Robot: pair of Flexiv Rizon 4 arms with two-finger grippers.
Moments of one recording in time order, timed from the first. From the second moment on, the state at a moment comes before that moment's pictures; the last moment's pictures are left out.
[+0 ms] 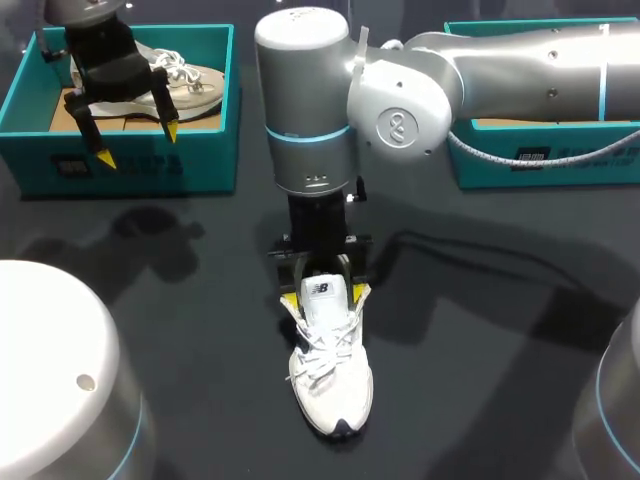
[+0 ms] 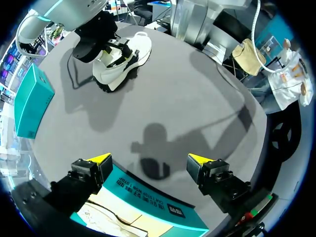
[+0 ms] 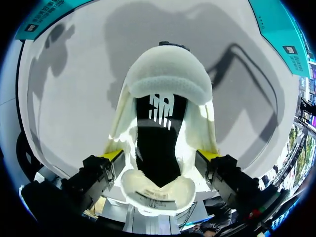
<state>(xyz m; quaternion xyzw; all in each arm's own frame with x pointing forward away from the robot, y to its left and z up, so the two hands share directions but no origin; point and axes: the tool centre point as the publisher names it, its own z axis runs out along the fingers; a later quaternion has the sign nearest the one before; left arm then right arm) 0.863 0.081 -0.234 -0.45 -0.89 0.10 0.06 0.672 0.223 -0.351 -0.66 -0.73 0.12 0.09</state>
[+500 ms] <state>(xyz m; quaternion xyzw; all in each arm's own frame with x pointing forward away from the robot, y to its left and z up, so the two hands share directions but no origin) 0.863 0.081 -0.234 -0.45 -0.89 0.10 0.06 0.670 0.220 -0.343 -0.67 -0.73 0.11 0.06</state>
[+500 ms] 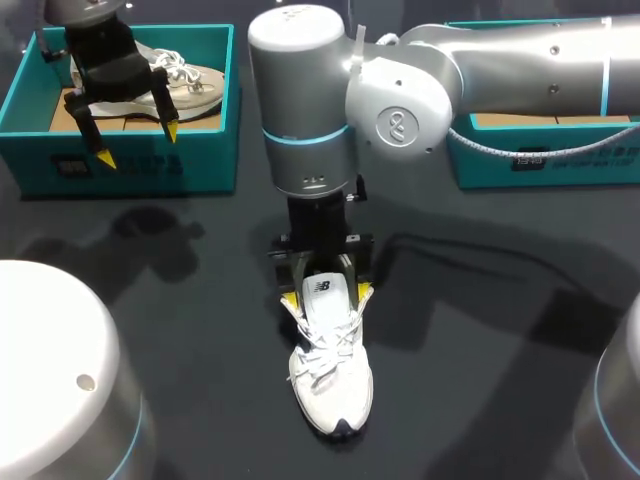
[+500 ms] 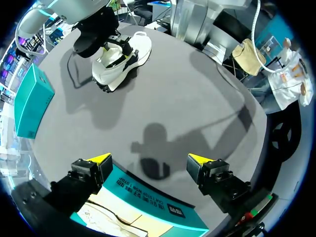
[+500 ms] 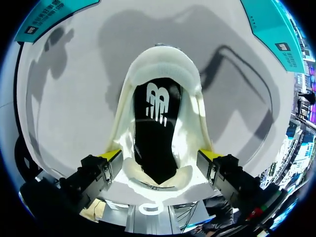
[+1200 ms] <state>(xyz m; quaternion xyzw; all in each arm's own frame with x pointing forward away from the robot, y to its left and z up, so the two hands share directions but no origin) 0.863 0.081 -0.234 -0.45 -0.89 0.10 0.06 0.640 0.217 -0.328 -0.68 -0.73 0.09 0.04</state>
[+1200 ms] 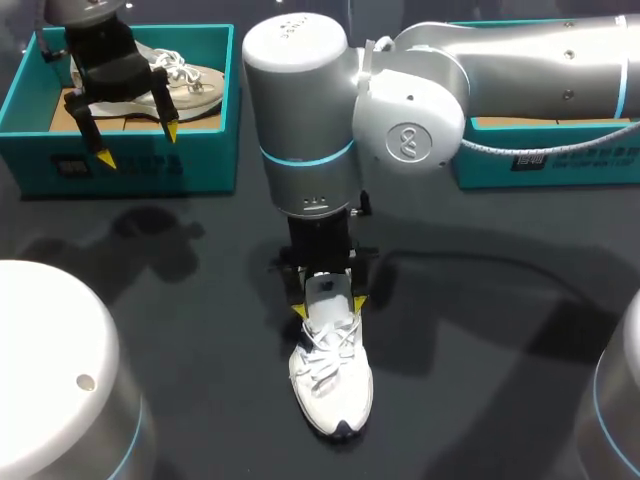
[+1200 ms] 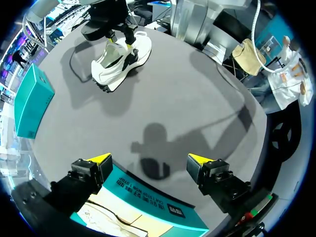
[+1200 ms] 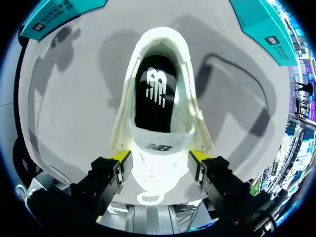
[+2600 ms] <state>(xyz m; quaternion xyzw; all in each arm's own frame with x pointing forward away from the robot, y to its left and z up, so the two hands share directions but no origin) 0.863 0.081 -0.234 -0.45 -0.89 0.10 0.06 0.643 0.220 -0.311 -0.65 -0.76 0.07 0.00</state>
